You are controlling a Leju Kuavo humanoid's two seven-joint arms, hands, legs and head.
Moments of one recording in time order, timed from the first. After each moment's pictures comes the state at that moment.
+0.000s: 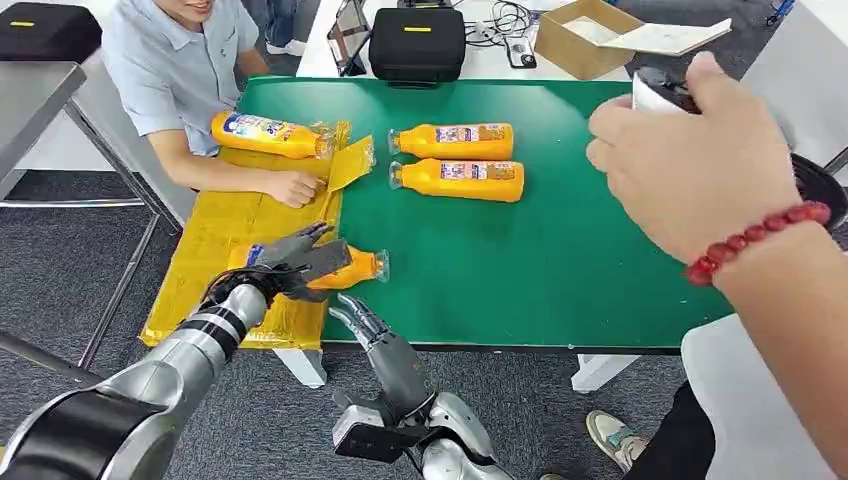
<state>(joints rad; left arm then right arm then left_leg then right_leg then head) -0.76 -0.05 -0.21 -0.40 -0.71 0.01 -0.17 -0.23 0.23 0.79 -0.99 0.41 -0.35 -0.70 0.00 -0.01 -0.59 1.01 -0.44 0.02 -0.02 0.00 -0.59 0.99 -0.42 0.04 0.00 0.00</state>
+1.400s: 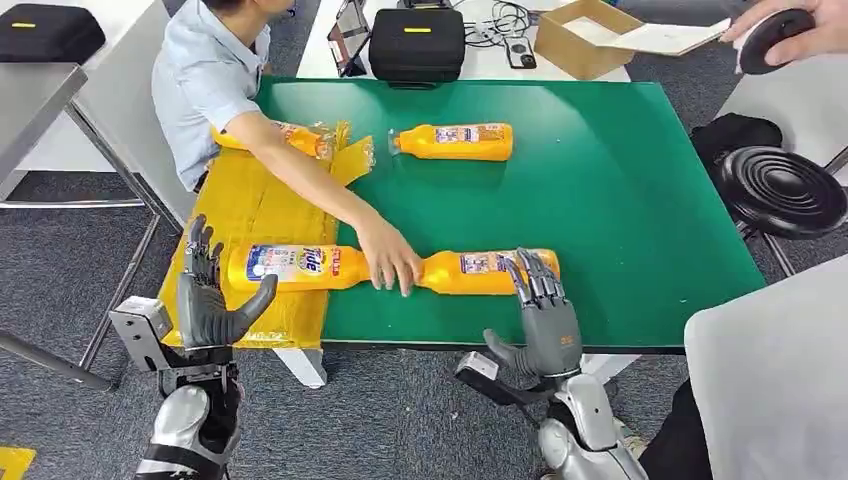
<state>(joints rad) -0.05 -0.12 -0.06 -1.50 0.16 0.17 -0.43 -0.19 -0.04 0.44 -1.14 0.95 -0.67 -0.37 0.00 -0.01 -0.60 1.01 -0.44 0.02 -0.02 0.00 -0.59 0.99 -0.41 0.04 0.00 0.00</state>
